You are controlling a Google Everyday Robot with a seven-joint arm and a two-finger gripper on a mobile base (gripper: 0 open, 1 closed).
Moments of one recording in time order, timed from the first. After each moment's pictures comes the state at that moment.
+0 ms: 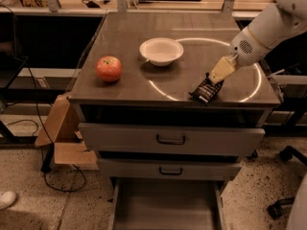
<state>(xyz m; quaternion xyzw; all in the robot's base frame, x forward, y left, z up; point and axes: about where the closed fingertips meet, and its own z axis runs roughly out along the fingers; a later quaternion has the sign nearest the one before) 0.604 -0.193 0.855 -0.35 0.90 0.20 0.15</state>
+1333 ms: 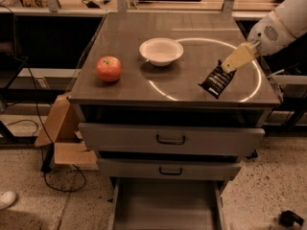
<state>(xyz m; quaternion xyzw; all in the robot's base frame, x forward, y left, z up) 0.595 -0.211 0.901 -0.36 0.88 0.23 0.19</state>
